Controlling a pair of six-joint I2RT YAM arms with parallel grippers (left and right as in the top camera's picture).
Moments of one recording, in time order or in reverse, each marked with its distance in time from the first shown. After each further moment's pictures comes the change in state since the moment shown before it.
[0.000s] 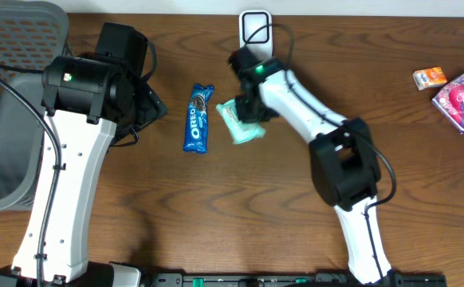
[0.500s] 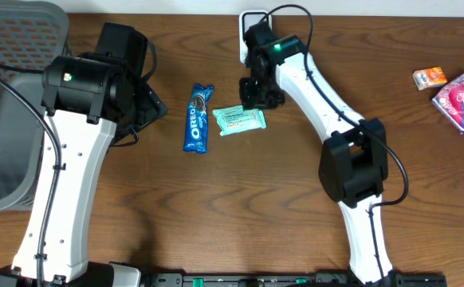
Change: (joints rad) left arm 0.000 0.000 0.000 0.000 0.000 0.000; right arm -0.048 0.001 0.165 -0.153 -0.200 -0.039
